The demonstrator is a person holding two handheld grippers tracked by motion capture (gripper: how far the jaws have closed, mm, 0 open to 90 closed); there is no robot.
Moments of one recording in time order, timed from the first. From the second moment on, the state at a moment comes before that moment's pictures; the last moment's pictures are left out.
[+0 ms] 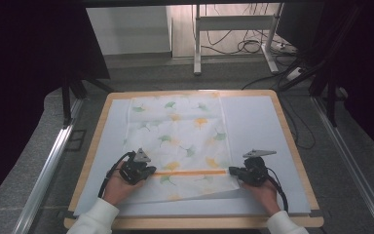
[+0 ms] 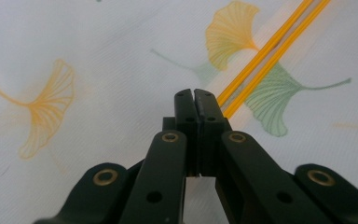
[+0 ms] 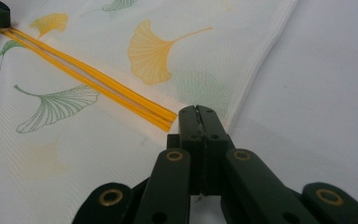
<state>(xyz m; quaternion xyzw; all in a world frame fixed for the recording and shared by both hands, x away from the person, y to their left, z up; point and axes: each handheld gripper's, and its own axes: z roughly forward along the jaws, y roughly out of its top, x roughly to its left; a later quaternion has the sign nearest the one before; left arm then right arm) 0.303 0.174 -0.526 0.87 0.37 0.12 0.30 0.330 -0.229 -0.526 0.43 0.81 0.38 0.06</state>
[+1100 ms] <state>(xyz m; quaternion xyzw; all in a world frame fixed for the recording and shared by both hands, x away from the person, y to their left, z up) 0.296 0.210 -0.528 0.85 0.40 0.13 0.30 0.330 -0.229 -0.526 0.43 0.82 0.38 0.06</state>
